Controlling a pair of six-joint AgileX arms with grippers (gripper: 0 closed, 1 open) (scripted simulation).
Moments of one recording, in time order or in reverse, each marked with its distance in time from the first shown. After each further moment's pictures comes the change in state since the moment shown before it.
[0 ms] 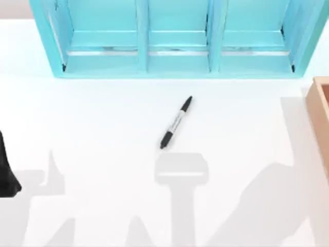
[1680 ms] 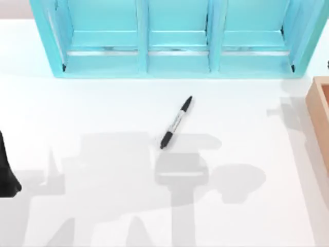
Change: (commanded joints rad) left arm 0.000 0.000 0.000 0.000 0.000 0.000; right arm 0.449 -0.141 0.429 -0.569 -0.003 0.448
